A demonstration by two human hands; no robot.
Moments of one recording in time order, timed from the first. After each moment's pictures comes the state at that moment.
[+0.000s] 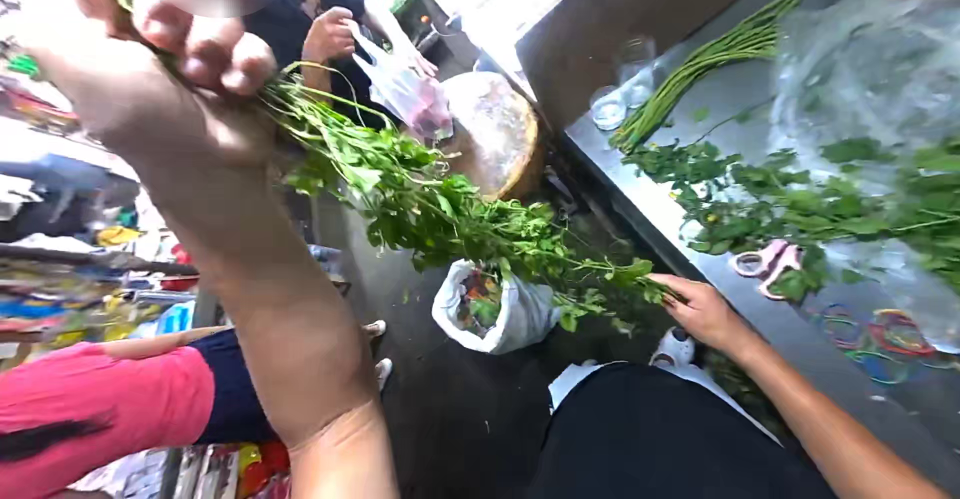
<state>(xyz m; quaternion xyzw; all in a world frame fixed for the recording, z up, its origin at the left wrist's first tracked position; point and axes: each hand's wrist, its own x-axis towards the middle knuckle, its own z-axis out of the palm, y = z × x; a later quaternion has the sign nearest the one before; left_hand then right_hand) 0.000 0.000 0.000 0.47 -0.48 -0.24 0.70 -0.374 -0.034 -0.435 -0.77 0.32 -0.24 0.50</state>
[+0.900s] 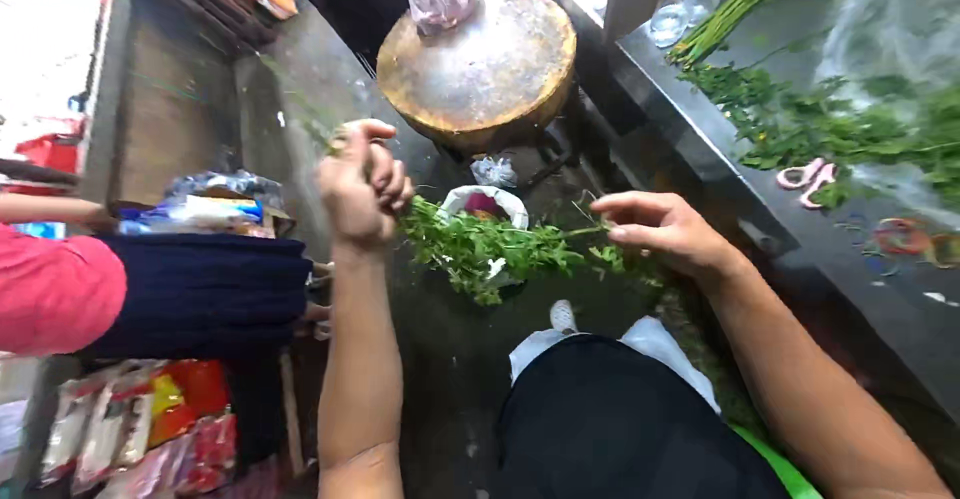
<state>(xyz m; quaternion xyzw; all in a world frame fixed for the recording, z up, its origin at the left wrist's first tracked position) 0.095 0.249 -0.205 0.57 -0.39 -0.29 0.66 -0.231 0.097 -0.316 -0.67 0.19 -0.18 0.70</state>
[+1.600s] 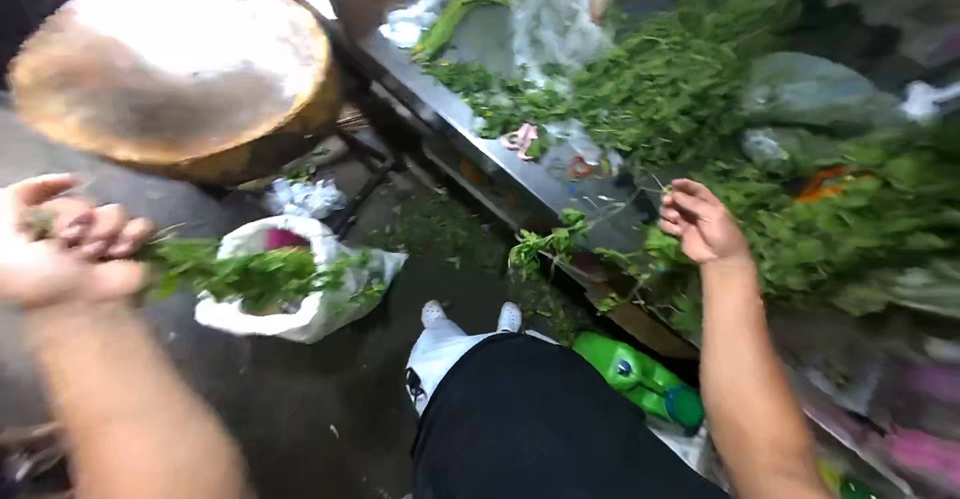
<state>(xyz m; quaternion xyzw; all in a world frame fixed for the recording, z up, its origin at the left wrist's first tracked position) 0.040 0.201 -0.303 0.43 -0.38 -0.47 0.67 -0.656 0.110 -0.332 -0.36 0.57 -0.47 0.57</state>
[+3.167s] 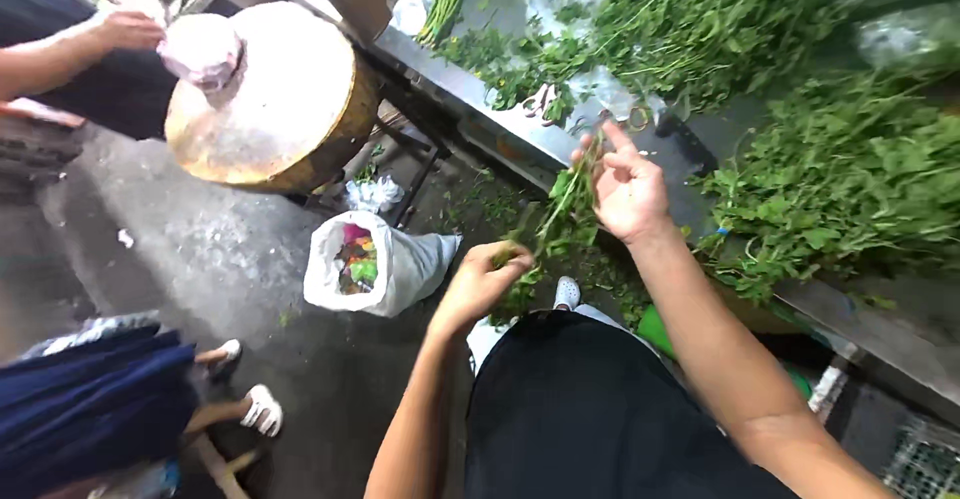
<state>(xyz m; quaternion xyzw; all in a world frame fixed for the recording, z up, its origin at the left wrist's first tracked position) -0.295 0.233 -0.314 0.57 -0.57 -0.53 0.27 -0.528 0.134 -0.351 -0.24 0.36 -0.54 0.72</state>
